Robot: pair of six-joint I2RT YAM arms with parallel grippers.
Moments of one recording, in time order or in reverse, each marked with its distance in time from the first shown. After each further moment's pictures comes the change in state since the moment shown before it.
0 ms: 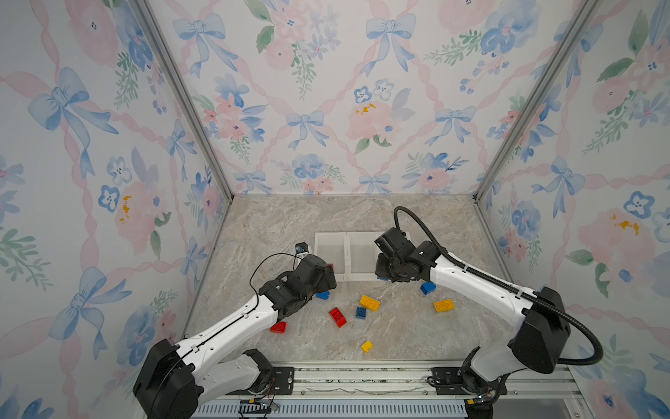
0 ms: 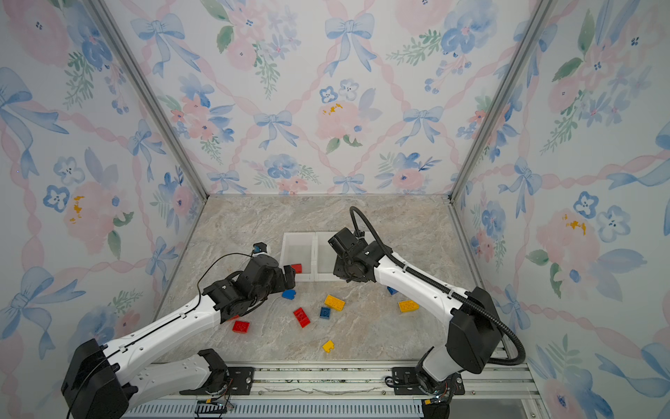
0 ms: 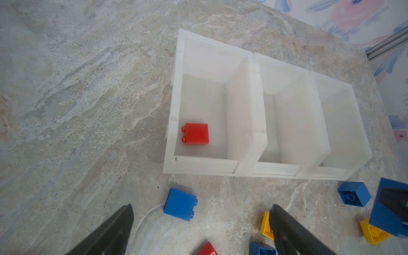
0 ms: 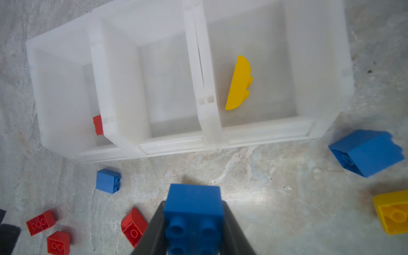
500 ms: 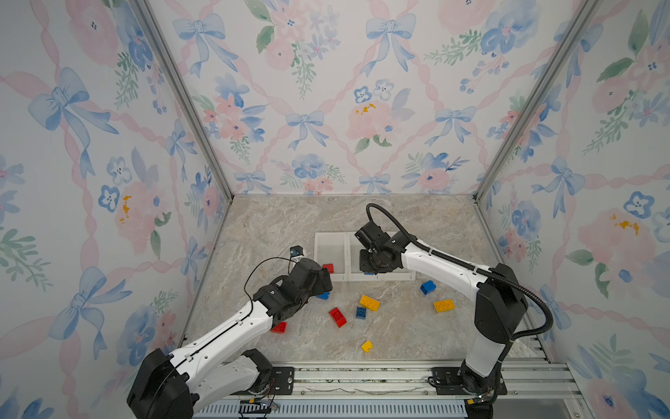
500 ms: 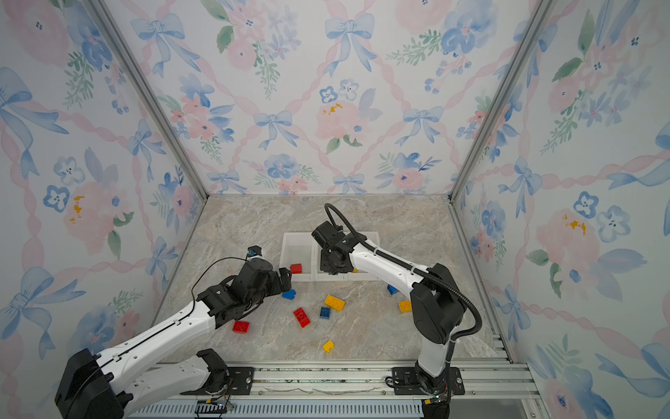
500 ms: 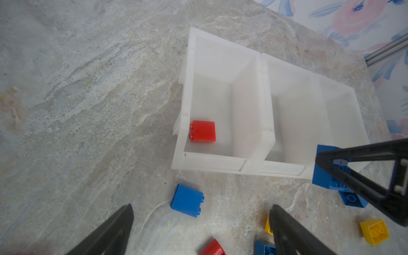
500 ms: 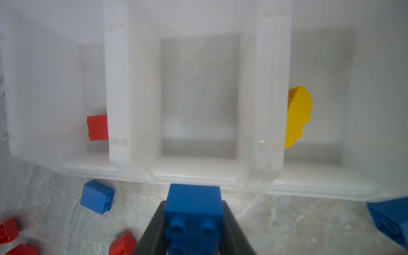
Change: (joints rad) left arm 0.022 -0.064 -0.065 0.006 0.013 -0.009; right arm -0.002 0.251 0.174 0.014 -0.021 -0.154
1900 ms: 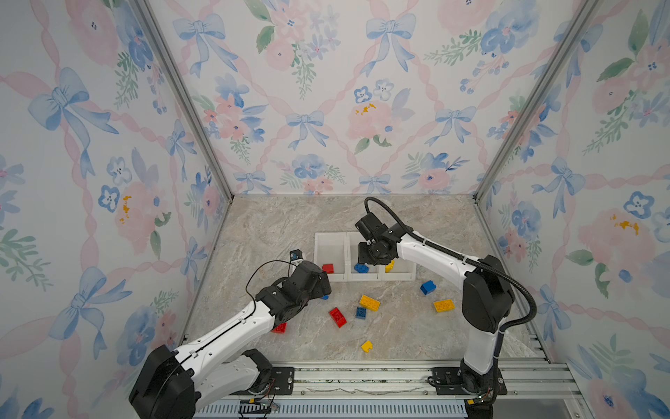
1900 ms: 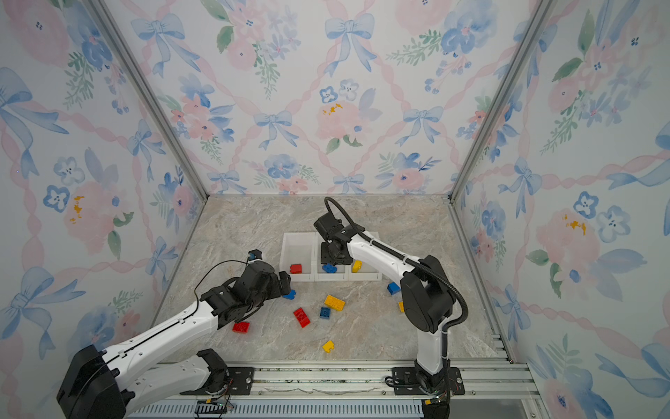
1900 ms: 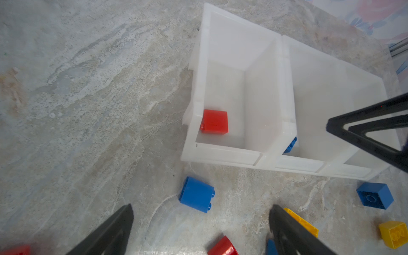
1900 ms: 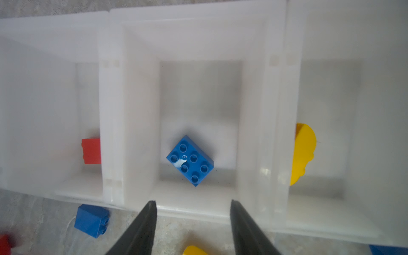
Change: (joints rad) left arm 0.005 0.027 -0.019 0.000 0.002 -0.018; right arm -0.063 0.032 0.066 -0.009 -0.032 -0.060
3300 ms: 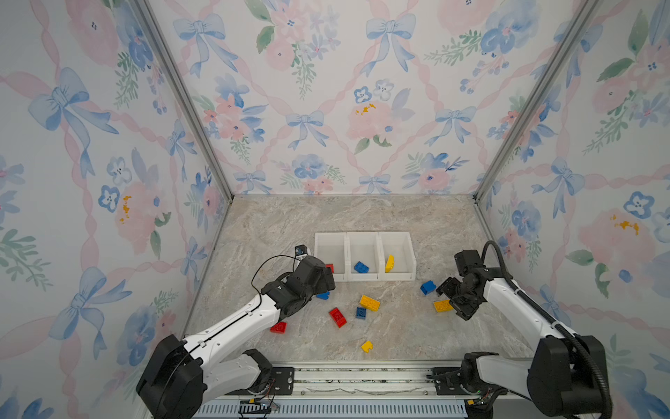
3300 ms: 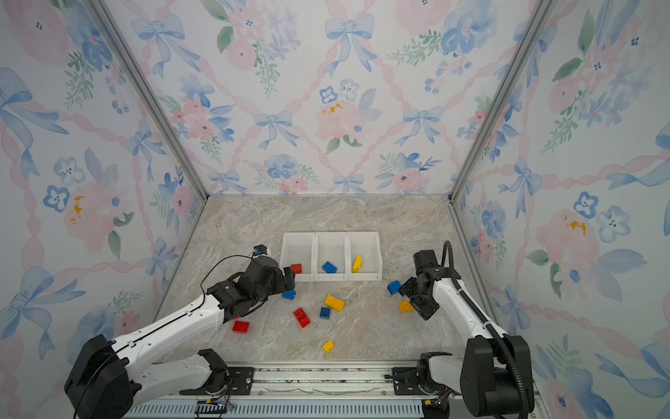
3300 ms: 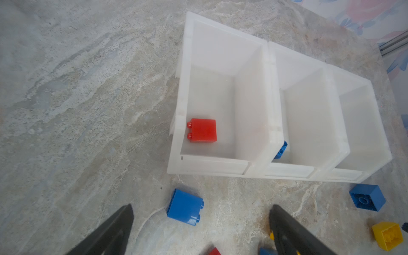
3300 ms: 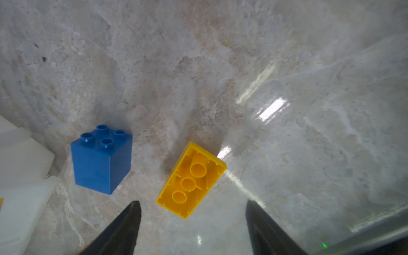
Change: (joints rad) left arm 0.005 0.069 0.043 0.050 0.019 0.031; right arm -0.661 -0.614 -0.810 -0.050 -0.148 0.269
